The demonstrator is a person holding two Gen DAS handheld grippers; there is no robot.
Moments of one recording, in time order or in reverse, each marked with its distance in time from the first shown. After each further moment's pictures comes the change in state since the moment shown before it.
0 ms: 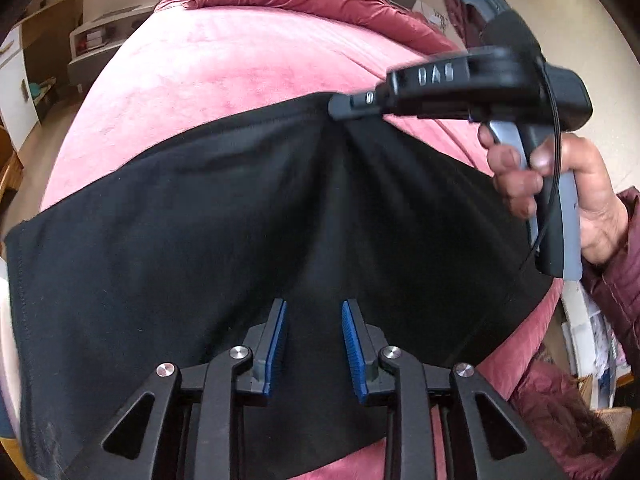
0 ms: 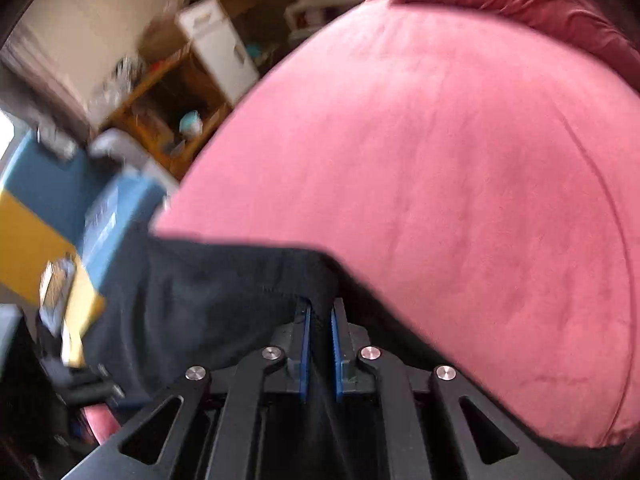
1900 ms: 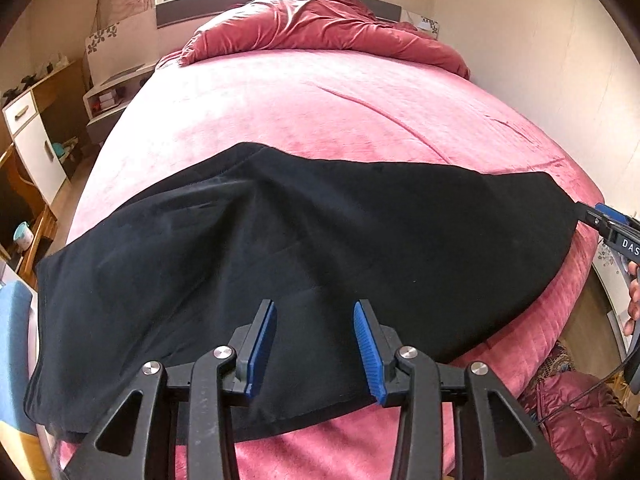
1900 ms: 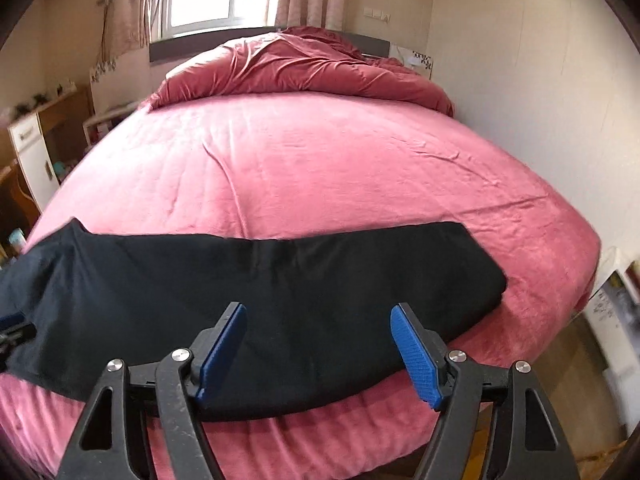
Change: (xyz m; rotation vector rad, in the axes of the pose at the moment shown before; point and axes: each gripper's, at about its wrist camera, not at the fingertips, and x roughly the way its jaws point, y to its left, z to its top) left arm -0.022 -0.149 -0.057 0.132 -0.137 0.186; right arm -0.266 -0.088 -0.252 0.259 -0.319 -0.757
